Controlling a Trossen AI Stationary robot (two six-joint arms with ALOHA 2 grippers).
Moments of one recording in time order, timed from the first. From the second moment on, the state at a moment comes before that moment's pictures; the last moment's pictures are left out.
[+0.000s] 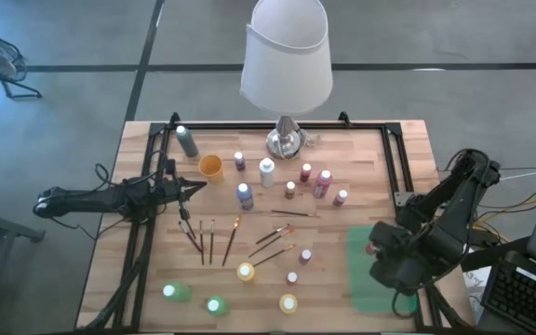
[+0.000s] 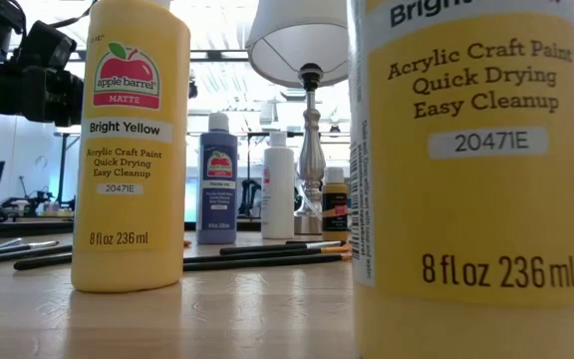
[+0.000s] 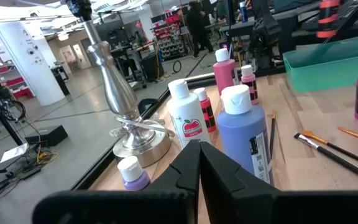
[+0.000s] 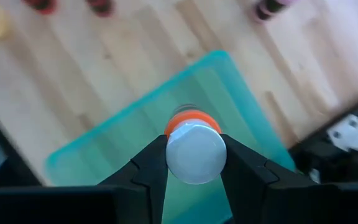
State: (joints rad) left arm 0.01 0.14 0.03 0.01 -0.32 0.27; right arm 0.89 1.42 1.40 -1.57 0.27 1.49
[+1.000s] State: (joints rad) left arm 0.01 0.14 0.03 0.01 -0.32 0.27; right arm 0.96 1.12 0.83 -1.26 0.20 1.70
